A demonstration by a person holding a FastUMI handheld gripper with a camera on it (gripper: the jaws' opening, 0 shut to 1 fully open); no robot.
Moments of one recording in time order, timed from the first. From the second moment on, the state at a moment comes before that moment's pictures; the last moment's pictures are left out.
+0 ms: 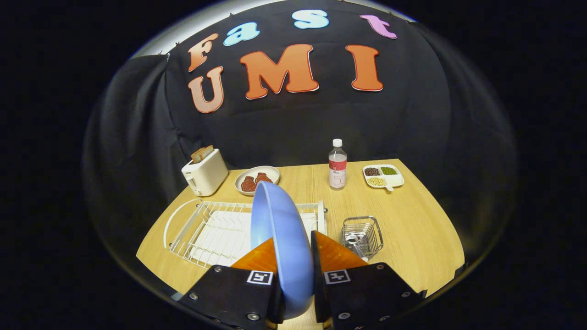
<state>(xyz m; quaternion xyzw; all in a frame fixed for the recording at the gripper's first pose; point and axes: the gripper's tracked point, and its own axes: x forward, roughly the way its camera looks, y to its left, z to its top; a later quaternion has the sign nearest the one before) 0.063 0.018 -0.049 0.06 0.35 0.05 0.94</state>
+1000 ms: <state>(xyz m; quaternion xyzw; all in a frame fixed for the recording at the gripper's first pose) -0.067 0.024 -0.130 0.21 0.39 0.06 0.89</state>
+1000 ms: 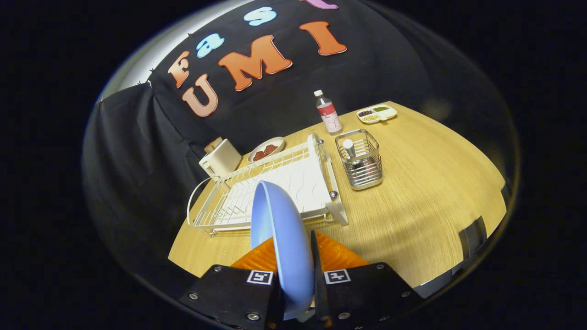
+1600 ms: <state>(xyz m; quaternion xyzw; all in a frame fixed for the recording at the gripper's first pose) -0.089 0.037 -0.180 0.29 0.44 0.06 0.85</state>
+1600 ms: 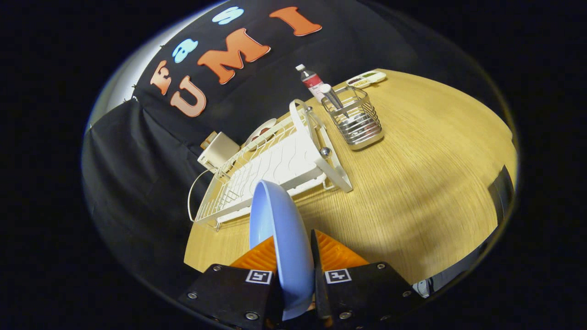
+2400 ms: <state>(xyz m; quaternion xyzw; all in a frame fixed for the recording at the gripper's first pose) -0.064 0.022 -0.210 0.22 0.42 -0.01 0.88</state>
